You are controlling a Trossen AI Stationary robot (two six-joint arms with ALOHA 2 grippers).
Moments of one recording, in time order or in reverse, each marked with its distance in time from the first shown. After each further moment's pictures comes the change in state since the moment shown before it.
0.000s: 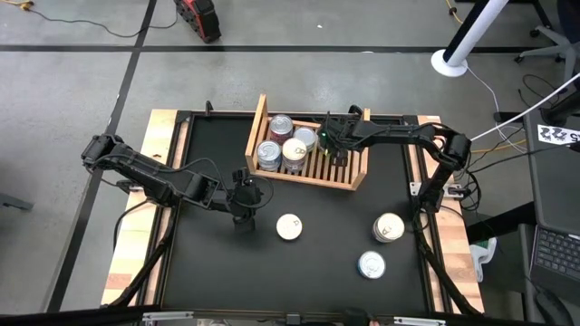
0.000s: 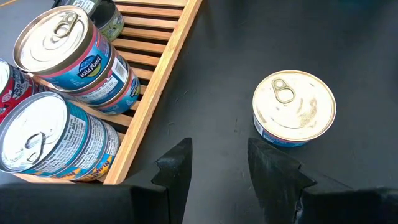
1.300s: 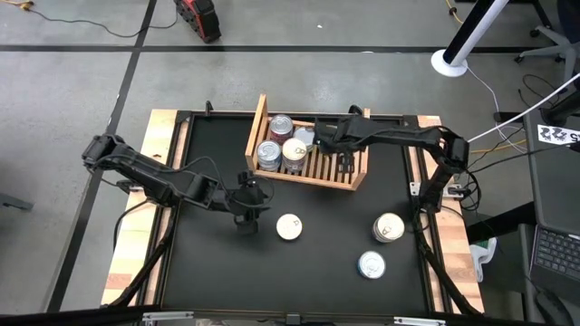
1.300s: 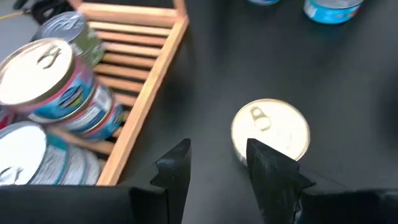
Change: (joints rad) left arm -0.001 0.007 0.000 0.110 0.037 0.030; right arm 0.132 0.000 0.286 -0.543 -0.034 0.110
